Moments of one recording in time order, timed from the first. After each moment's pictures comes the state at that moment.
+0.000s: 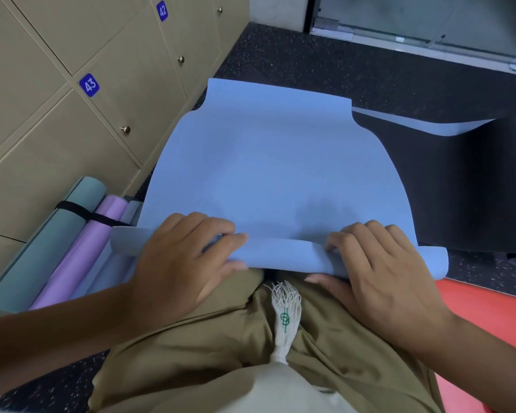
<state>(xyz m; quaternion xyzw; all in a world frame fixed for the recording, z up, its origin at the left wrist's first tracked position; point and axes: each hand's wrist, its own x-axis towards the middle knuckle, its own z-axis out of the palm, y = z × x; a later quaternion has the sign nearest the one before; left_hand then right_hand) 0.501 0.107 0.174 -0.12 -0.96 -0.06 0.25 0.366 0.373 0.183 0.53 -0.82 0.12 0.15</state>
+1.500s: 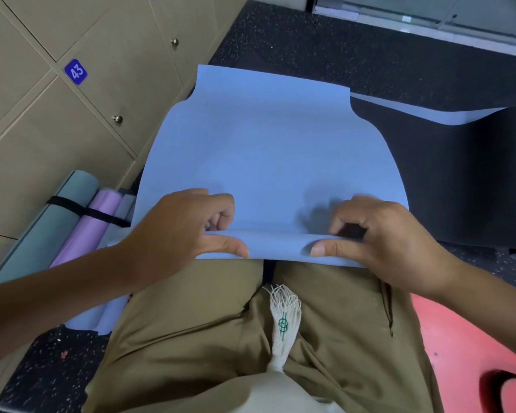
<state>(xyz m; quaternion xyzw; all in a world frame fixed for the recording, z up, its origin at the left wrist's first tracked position) 0.453 0.078 0.191 0.04 -0.94 -0.34 -0.01 0.307 0.351 0.204 0.43 -0.84 0.30 -0.18</state>
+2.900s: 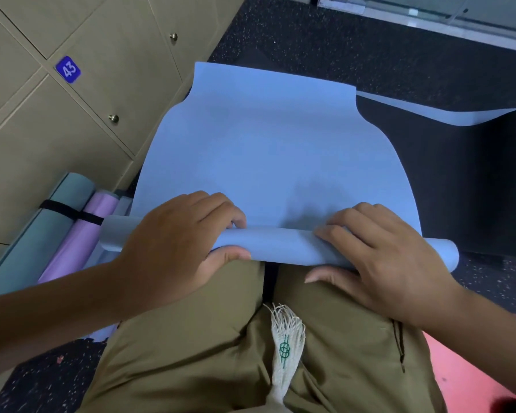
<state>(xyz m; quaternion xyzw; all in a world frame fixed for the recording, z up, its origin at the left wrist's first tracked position) 0.439 0.079 0.190 -0.06 -0.98 -0.15 0.10 0.298 0.340 0.183 0.60 -0.78 0.16 0.07</state>
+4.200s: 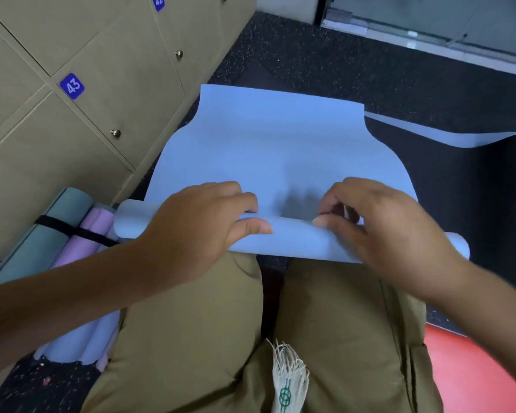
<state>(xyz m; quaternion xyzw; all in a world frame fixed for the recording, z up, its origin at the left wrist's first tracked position) 0.375 0.067 0.196 0.03 -0.98 -0.18 0.05 0.241 0.296 0.211 0.47 -0.85 0.25 -0.07</state>
